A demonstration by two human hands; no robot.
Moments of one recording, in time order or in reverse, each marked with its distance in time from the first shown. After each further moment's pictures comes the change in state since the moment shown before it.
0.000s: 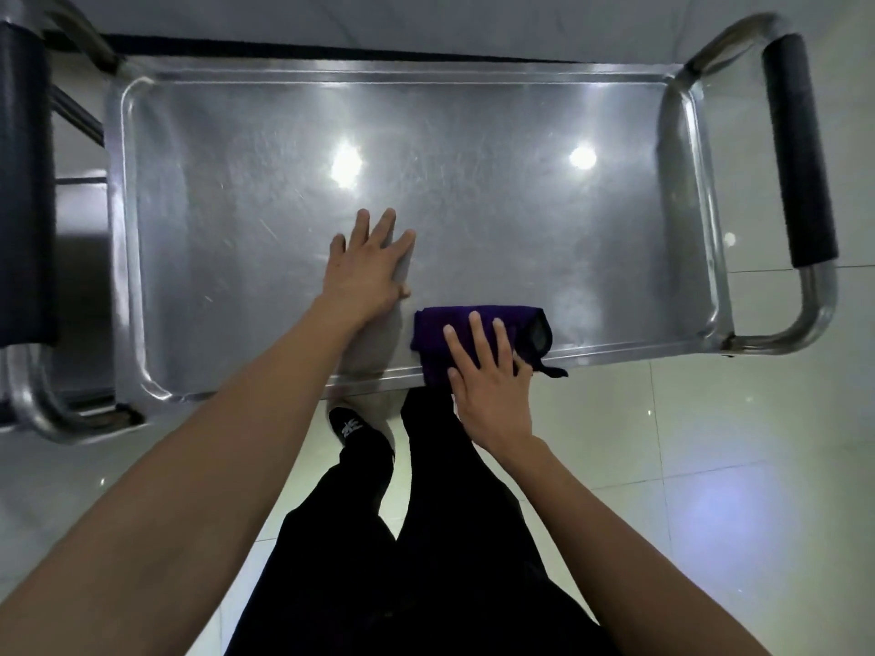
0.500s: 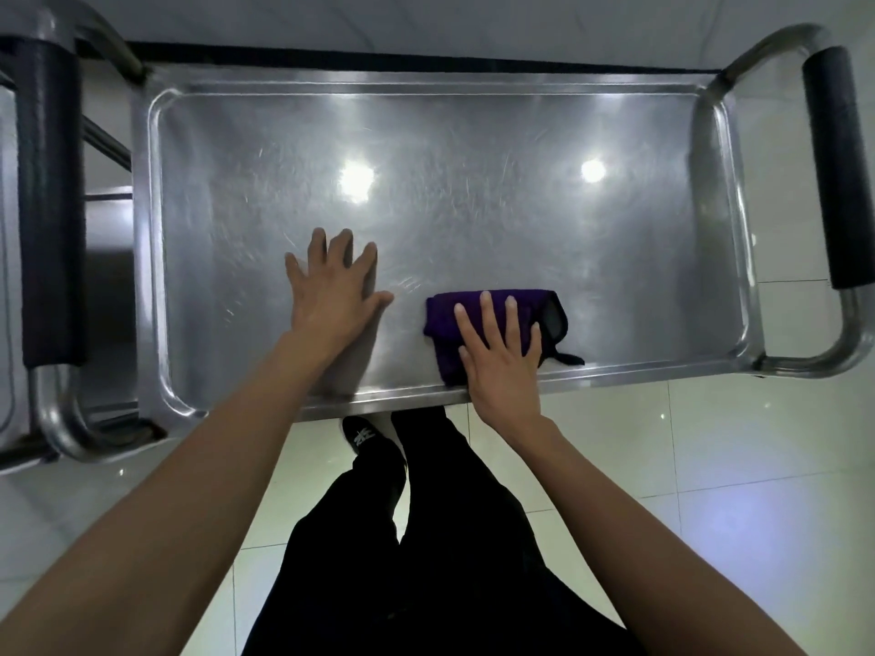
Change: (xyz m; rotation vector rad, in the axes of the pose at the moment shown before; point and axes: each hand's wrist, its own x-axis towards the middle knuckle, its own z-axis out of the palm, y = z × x) left_hand -0.008 -0.056 -0.006 -0.036 0.098 -0.172; right_hand 0.070 -0.007 -0.022 -0.009 -0.008 -0.026
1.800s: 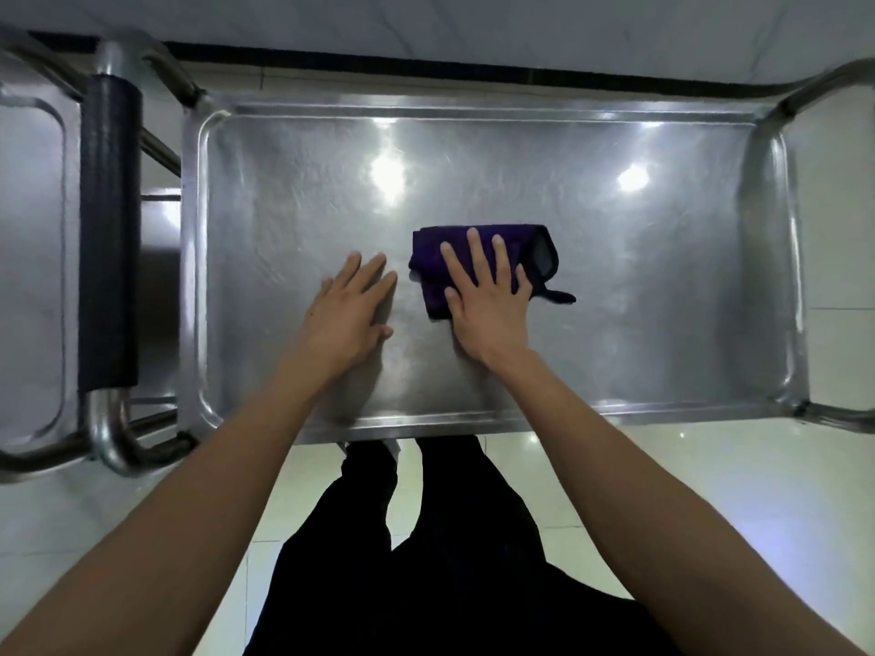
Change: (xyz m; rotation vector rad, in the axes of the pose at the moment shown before) left_hand -0.009 -0.034 -0.009 -0.086 -0.137 0.086; right_hand 0.116 -0.046 -0.028 0.053 0.086 -0.082
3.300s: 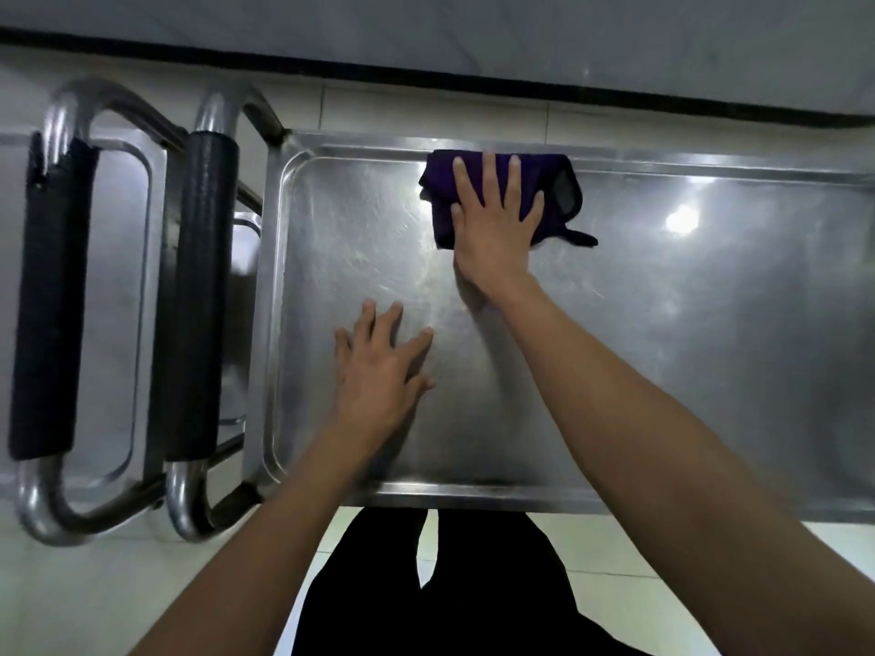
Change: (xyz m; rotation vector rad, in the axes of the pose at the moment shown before) left_hand -0.002 -0.036 -0.015 -0.026 0.071 -0.176; right_hand 0.193 -0.090 -0.021 0.044 0.097 0.026
